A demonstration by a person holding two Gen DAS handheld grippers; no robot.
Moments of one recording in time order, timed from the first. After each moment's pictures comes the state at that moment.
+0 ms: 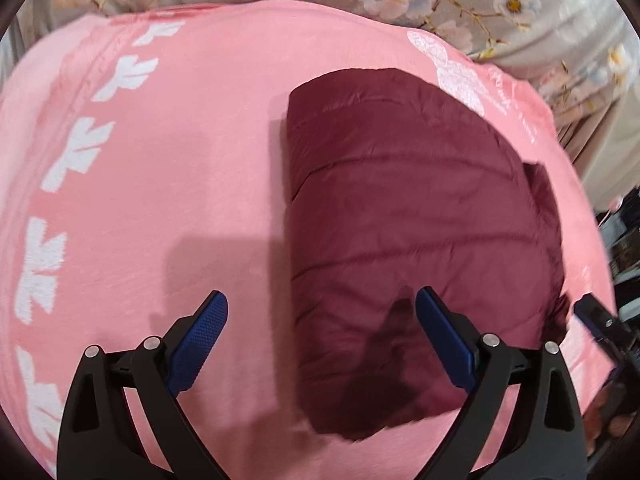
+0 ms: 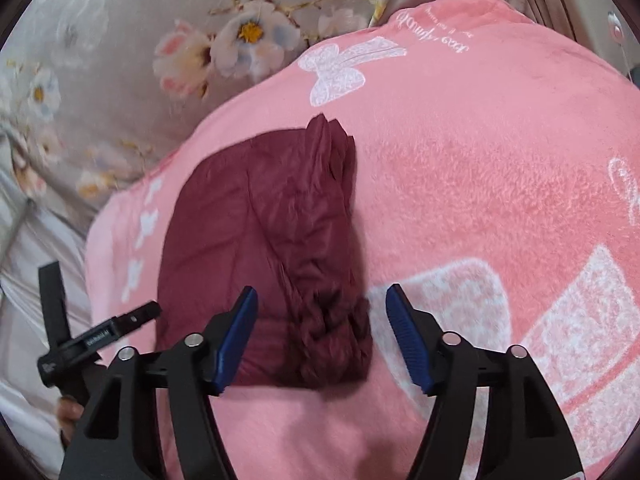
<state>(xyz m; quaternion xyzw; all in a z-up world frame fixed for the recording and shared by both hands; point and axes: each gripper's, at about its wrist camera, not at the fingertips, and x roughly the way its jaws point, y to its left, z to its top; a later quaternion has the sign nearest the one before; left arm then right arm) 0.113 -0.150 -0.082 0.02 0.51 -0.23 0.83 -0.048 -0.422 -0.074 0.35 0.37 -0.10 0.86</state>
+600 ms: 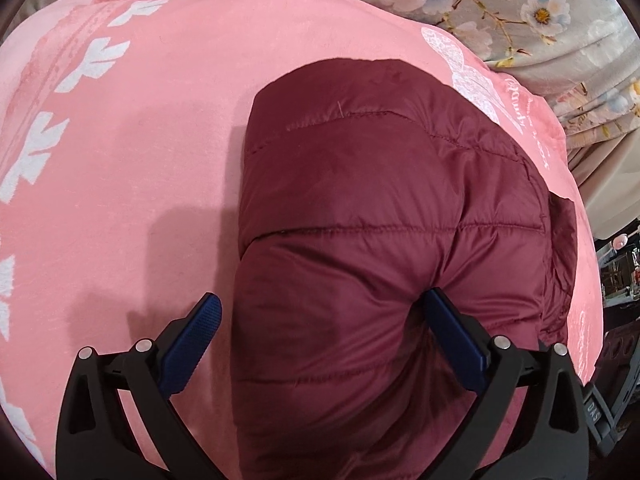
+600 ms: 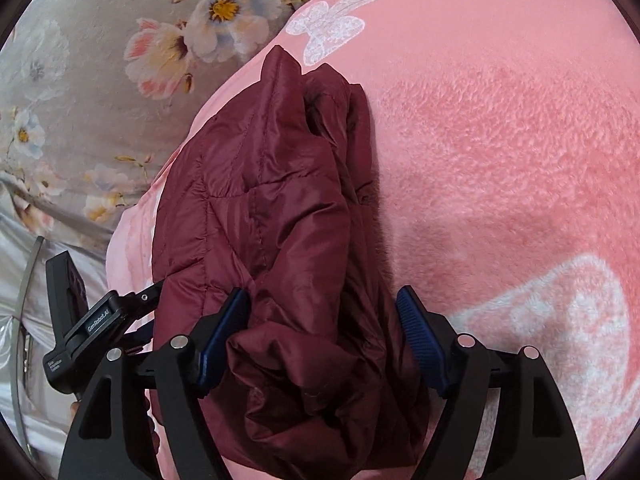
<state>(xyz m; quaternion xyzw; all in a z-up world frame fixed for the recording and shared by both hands) 0.164 -0.194 -0.108 -0.01 0.53 -0.22 0.82 0.008 -0.426 -0.134 0.41 0.38 -0.06 0.83</state>
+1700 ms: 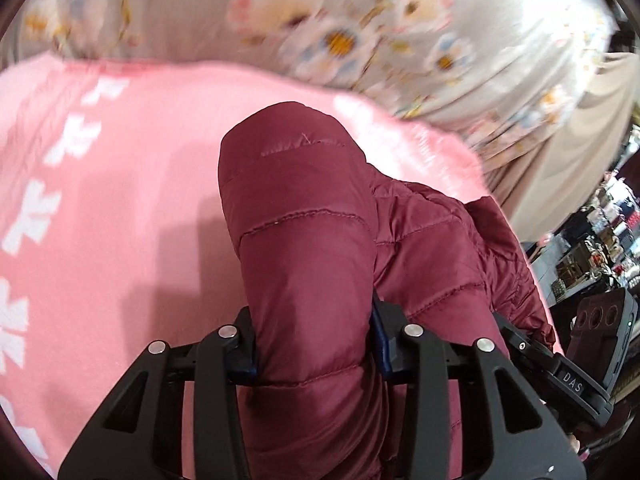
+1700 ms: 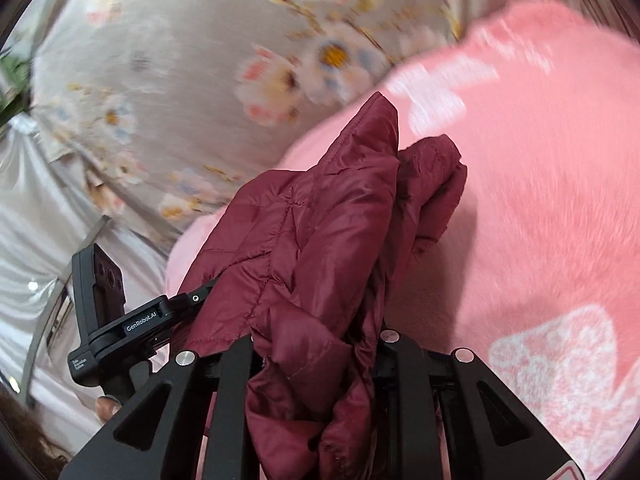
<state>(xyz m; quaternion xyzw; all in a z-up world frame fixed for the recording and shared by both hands) 0.102 -0.157 -0.016 -0.04 0.40 -0.35 0.85 -0.033 -0.388 -0.023 0.35 0.24 0.03 0.91</state>
